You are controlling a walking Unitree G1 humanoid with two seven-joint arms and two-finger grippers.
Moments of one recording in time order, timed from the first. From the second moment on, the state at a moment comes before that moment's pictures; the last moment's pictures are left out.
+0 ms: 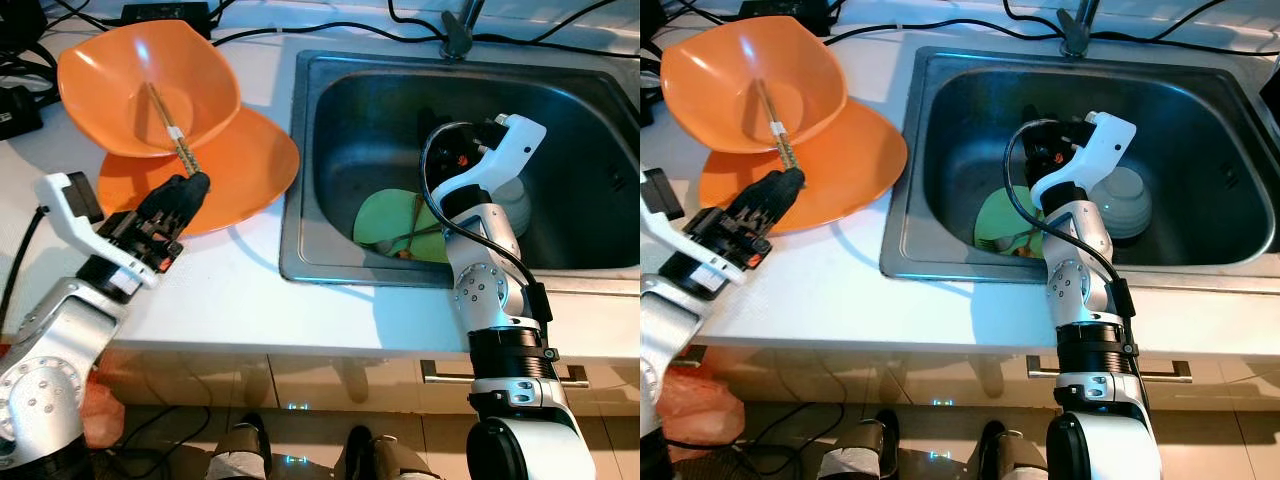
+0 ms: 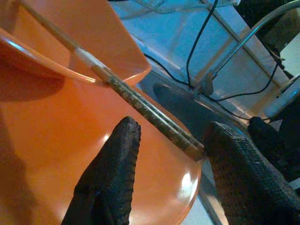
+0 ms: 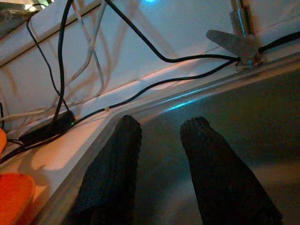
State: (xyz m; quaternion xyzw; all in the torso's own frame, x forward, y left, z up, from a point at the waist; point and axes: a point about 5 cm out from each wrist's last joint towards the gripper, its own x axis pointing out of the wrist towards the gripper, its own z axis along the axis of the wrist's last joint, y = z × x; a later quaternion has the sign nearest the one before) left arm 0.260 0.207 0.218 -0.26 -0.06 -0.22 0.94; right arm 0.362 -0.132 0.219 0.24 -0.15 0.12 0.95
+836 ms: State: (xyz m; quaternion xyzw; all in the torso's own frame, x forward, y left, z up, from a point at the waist) left arm 0.274 0.166 0.219 -0.34 -0.06 -0.25 0.90; right arm 0.361 -0.132 0.219 0.24 -0.15 0.11 0.95
